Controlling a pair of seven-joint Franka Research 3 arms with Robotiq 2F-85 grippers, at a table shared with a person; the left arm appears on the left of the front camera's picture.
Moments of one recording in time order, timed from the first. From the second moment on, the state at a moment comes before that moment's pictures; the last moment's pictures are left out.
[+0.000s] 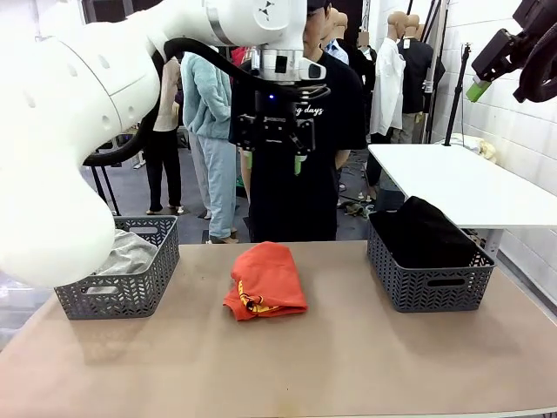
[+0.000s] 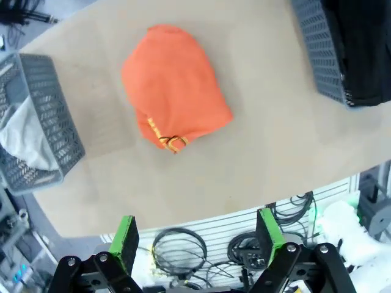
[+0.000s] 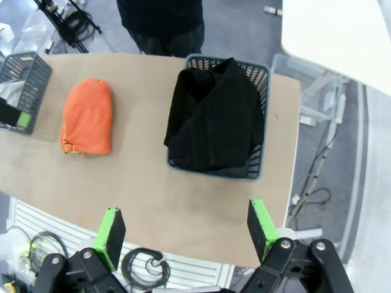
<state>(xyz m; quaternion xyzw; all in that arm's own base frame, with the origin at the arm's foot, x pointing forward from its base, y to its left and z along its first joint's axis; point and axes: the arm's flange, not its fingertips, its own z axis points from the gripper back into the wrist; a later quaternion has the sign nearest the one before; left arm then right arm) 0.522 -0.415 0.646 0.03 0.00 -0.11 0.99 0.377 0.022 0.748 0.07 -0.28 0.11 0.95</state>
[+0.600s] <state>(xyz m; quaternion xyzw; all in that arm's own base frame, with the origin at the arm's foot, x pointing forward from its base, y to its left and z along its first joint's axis) 0.504 -0.406 0.680 -0.03 0.01 -0.11 0.99 0.377 0.022 0.748 0.07 -0.28 0.11 0.95</state>
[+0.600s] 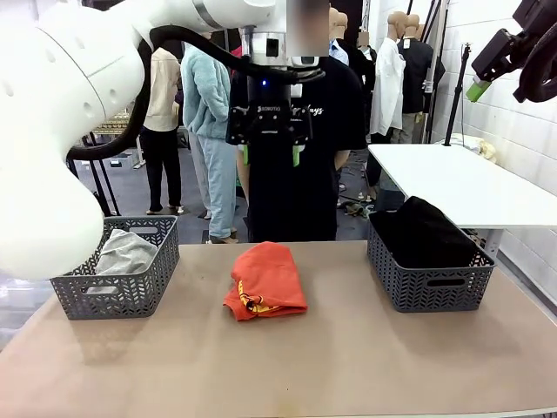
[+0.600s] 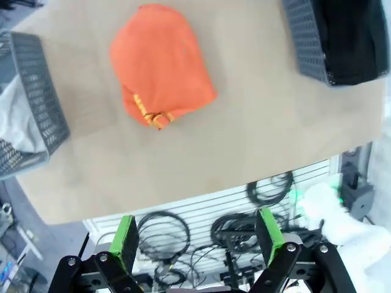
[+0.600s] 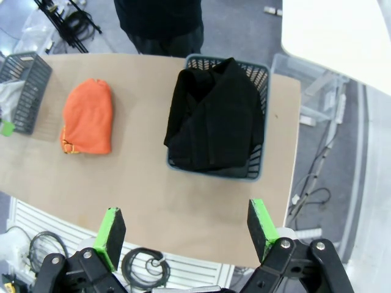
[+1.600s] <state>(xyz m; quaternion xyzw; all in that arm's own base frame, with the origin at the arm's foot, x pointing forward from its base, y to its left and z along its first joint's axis) 0.471 -0.335 0.723 0.02 0.08 -0.09 0.99 0.377 0.022 0.748 0.07 -0.28 0.11 0.95</state>
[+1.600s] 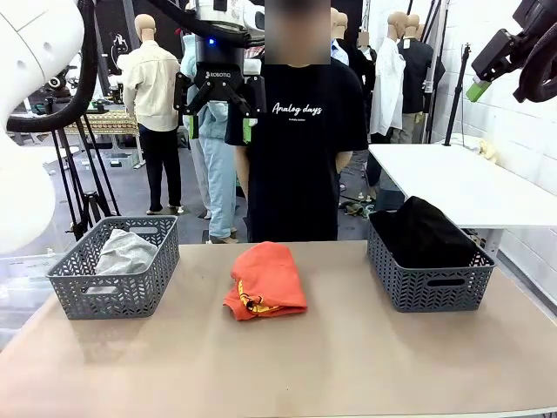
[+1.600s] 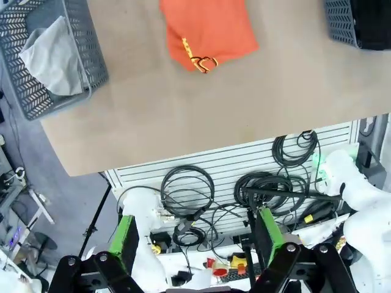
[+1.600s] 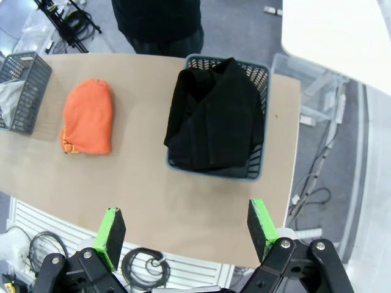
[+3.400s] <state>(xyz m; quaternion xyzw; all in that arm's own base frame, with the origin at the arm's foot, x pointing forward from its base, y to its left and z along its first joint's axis) 0.374 -0.152 0.666 0.02 -0.10 0.03 0.99 0.377 0.022 0.748 0.07 -0.28 0.11 0.95</state>
